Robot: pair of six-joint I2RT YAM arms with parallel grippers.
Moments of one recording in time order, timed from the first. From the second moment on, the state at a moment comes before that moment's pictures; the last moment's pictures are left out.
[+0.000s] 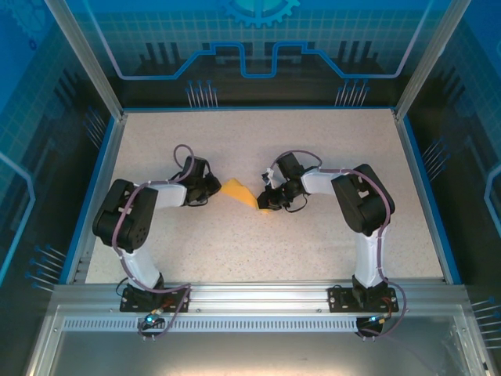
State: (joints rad) left arm -0.24 1.77 0.83 0.05 0.11 -0.86; right arm 0.48 2.03 1.16 -0.33 -0.71 0.40
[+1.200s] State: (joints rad) left arm -0.66 2.05 1.56 -0.80 -0.37 -0.85; right arm 0.30 1.48 0.76 -0.22 -0.14 0.47
